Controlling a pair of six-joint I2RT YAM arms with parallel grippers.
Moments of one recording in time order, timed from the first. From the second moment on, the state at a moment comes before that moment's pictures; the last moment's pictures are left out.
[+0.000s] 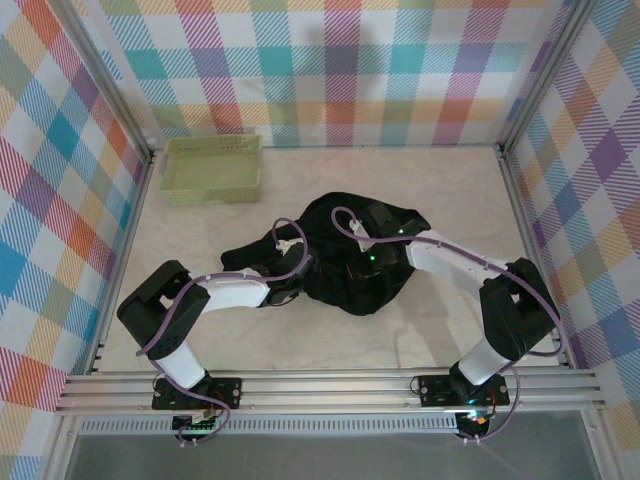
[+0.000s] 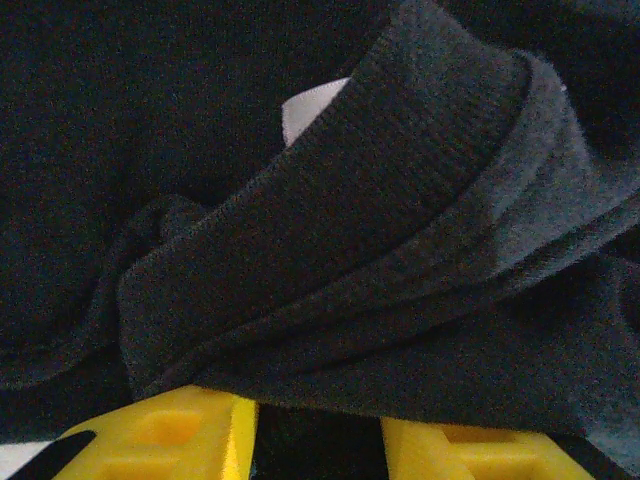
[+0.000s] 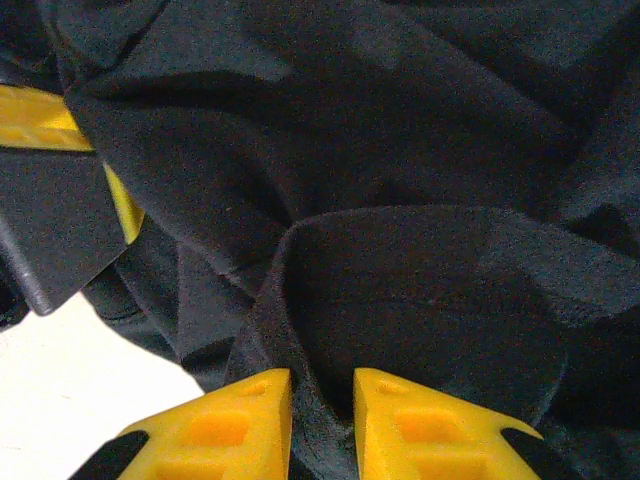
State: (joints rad) left arm -0.78 1.66 0.76 -0.02 -0.18 -0.81; right arm 0.64 1.58 1.07 -0.65 -0.19 0.23
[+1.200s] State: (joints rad) left arm -0.79 1.45 0.71 -0.14 -0.22 -0.81; right arm 0.45 1.06 1.02 -0.92 0.15 0.44
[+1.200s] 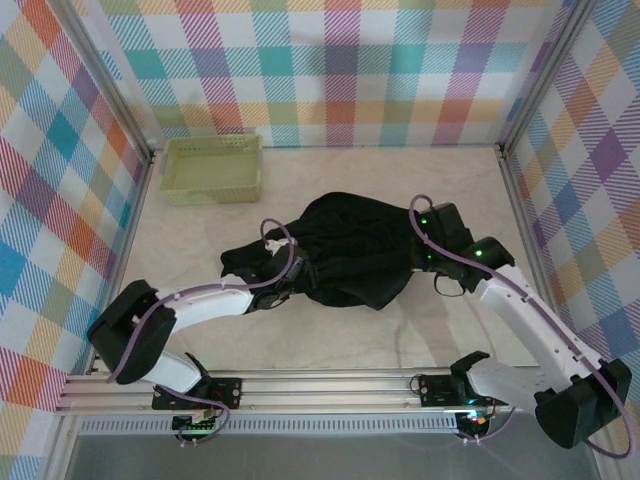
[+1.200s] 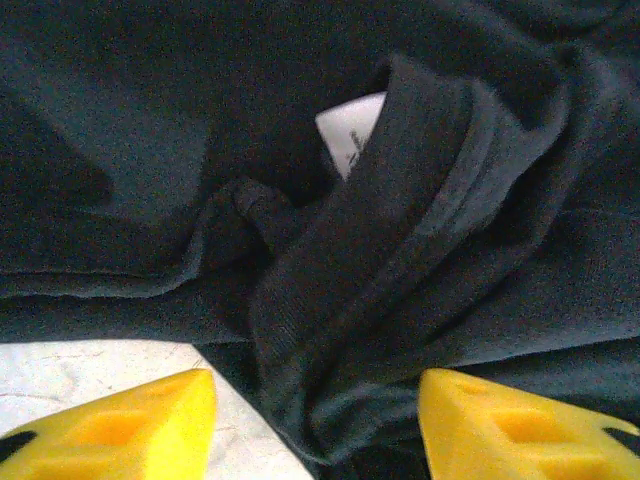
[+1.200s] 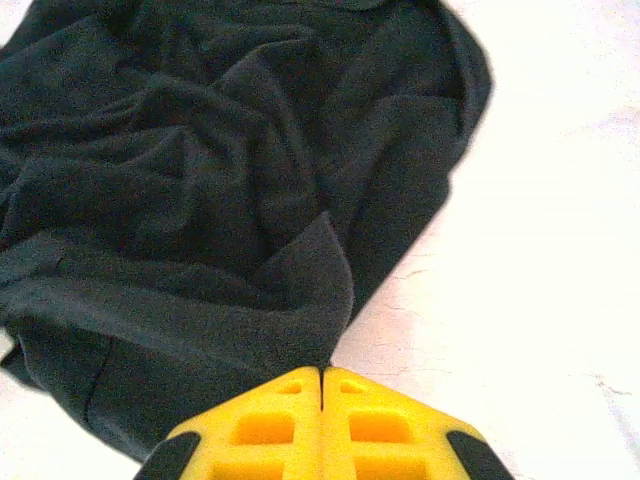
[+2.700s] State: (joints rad) left arm -0.81 1.42 1.00 -0.26 -0.23 -0.63; right arm 0.29 0.89 1.11 -0.92 0.12 0.48
